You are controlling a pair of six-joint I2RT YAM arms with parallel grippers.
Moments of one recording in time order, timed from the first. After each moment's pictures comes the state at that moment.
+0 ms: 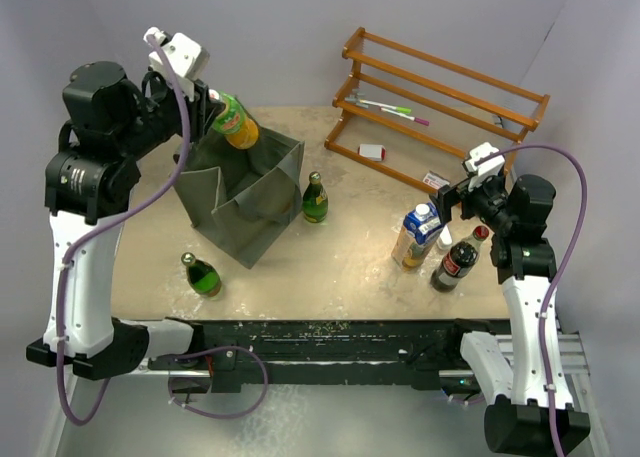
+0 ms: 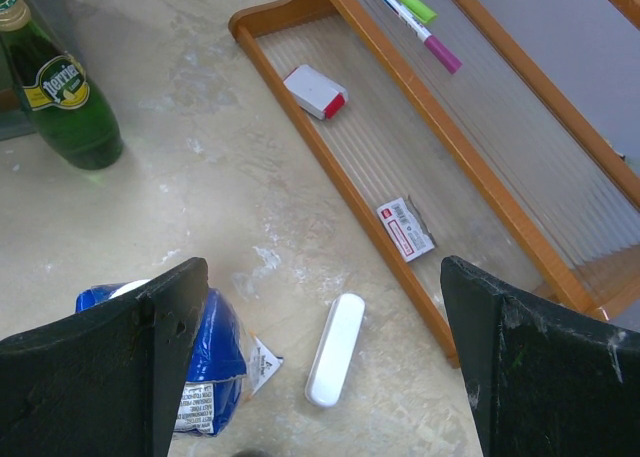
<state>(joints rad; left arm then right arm) -0.25 1.28 2.03 -0.88 0.28 0.22 -0.13 0.80 0.88 -0.37 -0.52 -0.35</state>
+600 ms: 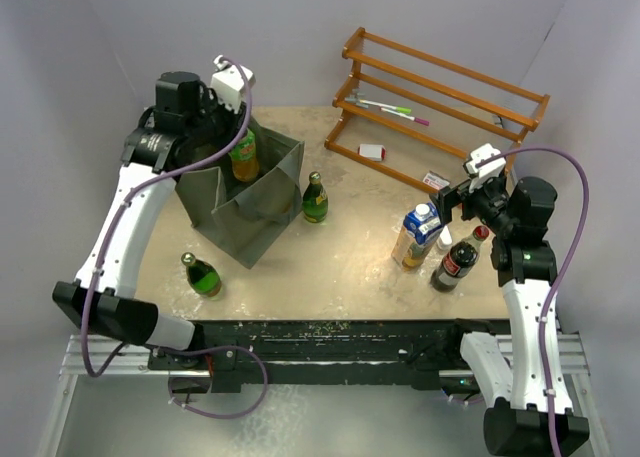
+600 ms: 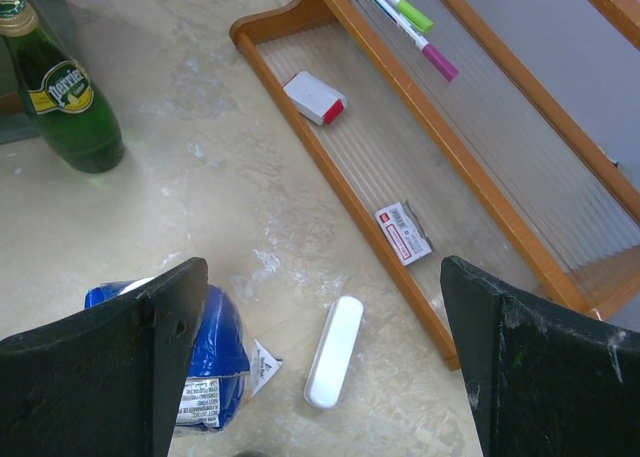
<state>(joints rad) -0.25 1.41 1.70 -0.74 0.19 0.27 -0.13 0.78 0.88 -0.37 -0.52 -0.35</state>
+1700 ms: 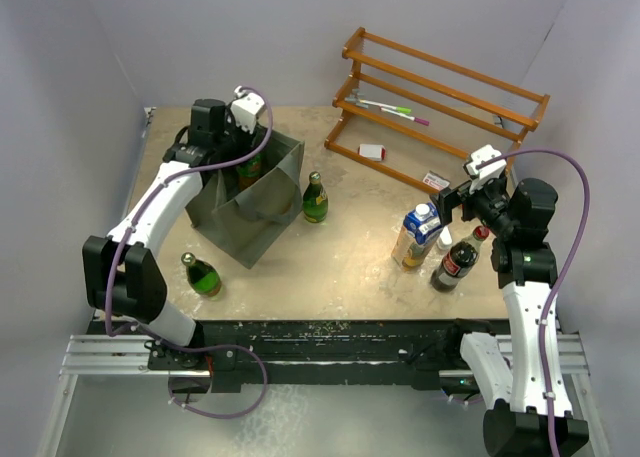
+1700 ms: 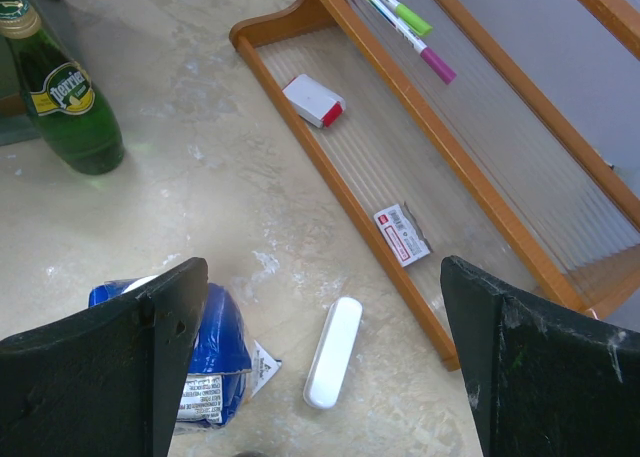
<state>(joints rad) -0.22 1.56 1.37 -0.38 0.15 0.27 -0.13 0.76 0.87 -0.37 -0.52 -0.35</state>
